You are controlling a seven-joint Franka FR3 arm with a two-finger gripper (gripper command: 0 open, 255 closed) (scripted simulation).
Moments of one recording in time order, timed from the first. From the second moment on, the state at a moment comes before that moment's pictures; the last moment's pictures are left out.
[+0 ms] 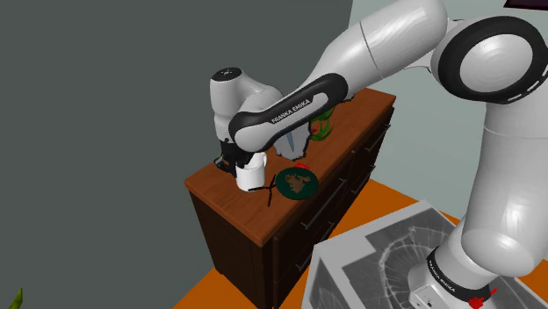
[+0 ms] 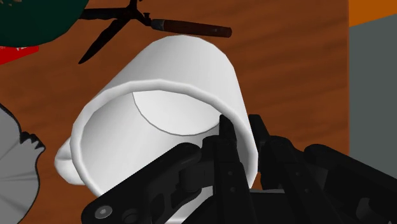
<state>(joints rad) 0.31 0.36 0.47 -1.87 -0.31 2.26 0.75</state>
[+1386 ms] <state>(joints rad) 0.29 0.25 0.50 -1.74 -0.23 2.04 0.68</state>
